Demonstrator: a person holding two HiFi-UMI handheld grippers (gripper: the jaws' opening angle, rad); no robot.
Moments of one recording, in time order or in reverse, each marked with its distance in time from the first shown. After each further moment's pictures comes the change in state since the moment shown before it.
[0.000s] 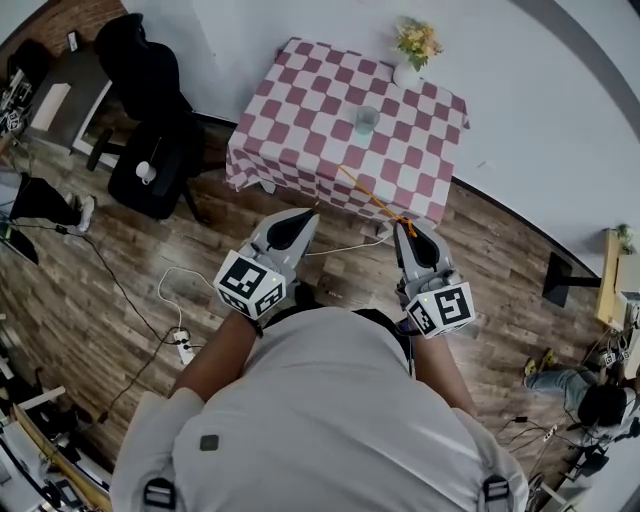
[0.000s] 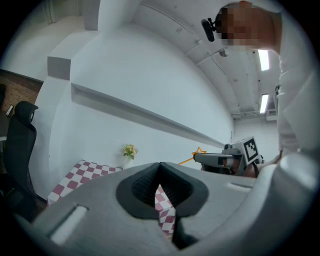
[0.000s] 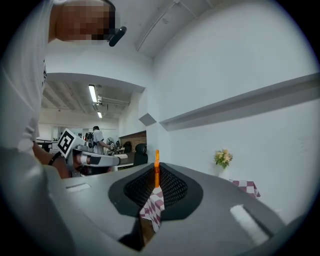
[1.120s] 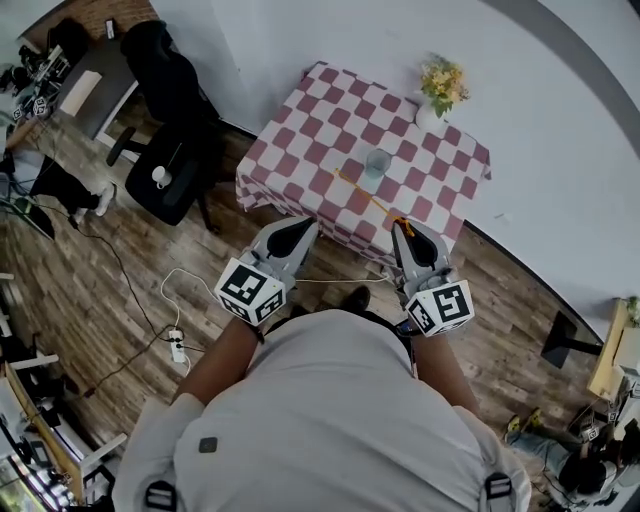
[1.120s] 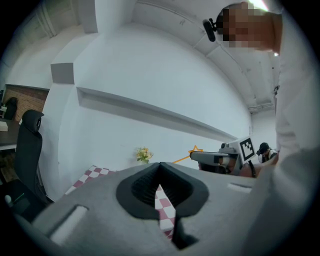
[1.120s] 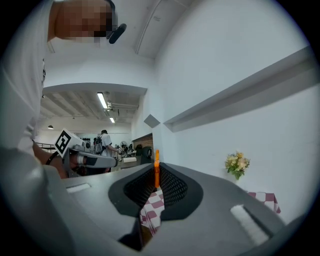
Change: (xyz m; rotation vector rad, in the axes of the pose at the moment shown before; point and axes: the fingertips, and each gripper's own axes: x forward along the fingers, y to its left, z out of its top) left arm 0.101 0.056 0.025 0.017 -0.004 0.181; right arm 0.100 -0.111 0.015 0.011 -0.026 0.190
